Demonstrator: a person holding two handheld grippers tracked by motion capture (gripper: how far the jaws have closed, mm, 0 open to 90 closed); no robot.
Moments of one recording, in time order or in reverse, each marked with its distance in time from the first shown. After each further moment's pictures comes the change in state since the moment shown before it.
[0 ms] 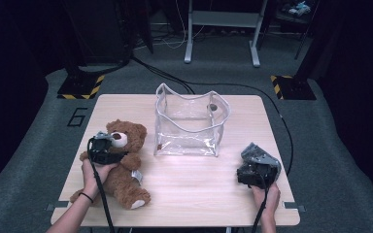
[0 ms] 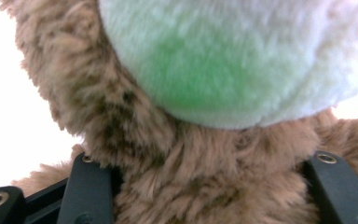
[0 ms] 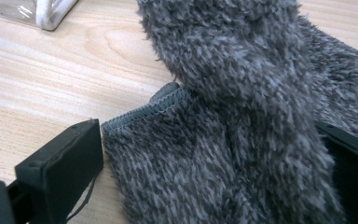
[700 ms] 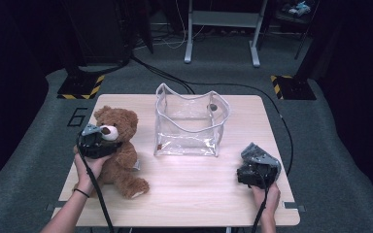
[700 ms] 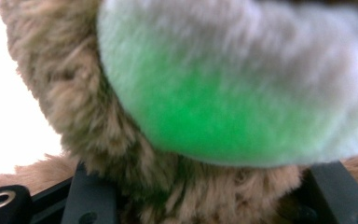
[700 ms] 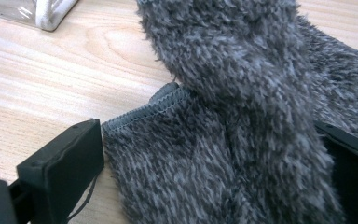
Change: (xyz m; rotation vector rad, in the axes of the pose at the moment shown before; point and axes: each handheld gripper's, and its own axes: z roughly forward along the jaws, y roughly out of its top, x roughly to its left) left arm 0.007 0.018 -0.030 -0.172 0.035 0.031; right arm 0.000 0.000 0.000 -0.005 0.001 -0.001
